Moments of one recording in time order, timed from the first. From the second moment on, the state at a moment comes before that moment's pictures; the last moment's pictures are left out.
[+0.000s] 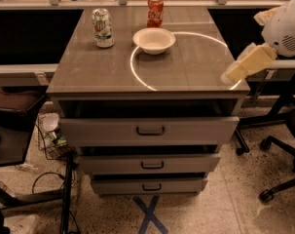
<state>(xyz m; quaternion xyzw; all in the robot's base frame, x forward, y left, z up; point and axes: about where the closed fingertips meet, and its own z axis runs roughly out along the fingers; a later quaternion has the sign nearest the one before) 0.556 -0.221 0.975 -0.48 0.78 0.00 0.39</state>
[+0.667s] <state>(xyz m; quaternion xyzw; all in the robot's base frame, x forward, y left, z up) 0.623 -0.181 0.990 -0.42 0.74 0.06 0.52</state>
